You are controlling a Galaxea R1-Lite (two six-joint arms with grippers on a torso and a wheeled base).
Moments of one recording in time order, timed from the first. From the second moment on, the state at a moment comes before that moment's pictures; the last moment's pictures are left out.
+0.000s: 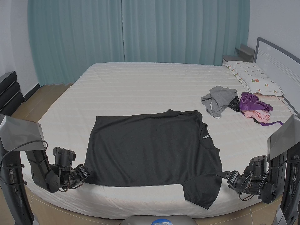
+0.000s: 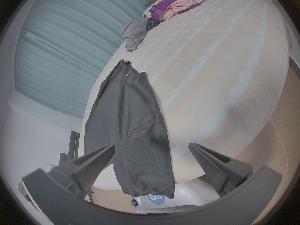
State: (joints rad) left arm -0.11 2.23 -0.39 -0.96 0.04 -0.79; right arm 0.19 2.33 -0.05 -1.55 0.14 0.89
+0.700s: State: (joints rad) left arm -0.09 2.25 -0.38 -0.97 0.08 -0.77; right arm 0.23 2.39 -0.10 -1.55 0.17 0.82
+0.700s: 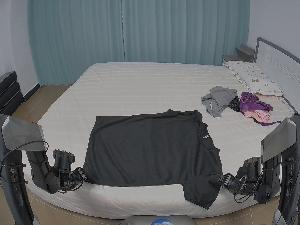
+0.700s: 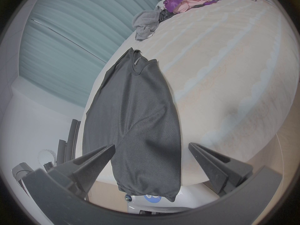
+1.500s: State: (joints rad) left arm -0.09 2.25 -0.37 -0.96 0.08 -0.76; right arm 0.19 2.40 -0.03 -1.55 0.17 0.70
